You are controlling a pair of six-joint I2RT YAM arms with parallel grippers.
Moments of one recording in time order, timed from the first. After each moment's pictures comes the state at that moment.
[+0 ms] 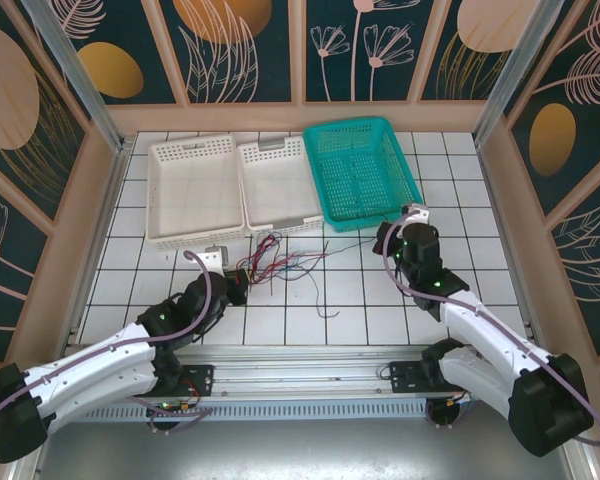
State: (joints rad) left arm -0.90 0.75 0.35 -0.15 -0.38 -0.81; right arm 0.44 0.93 0.46 0.06 0.17 0.51
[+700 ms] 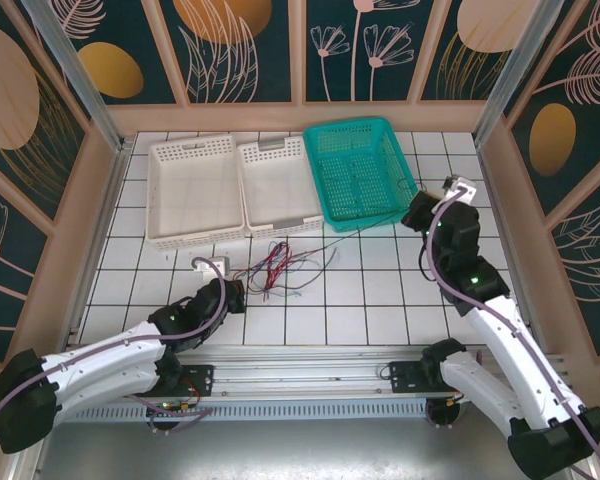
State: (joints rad) left arm -0.90 0.85 0.27 -0.14 -0.43 -0.81; right arm 0.37 0.78 0.83 -0.31 0.32 0.52
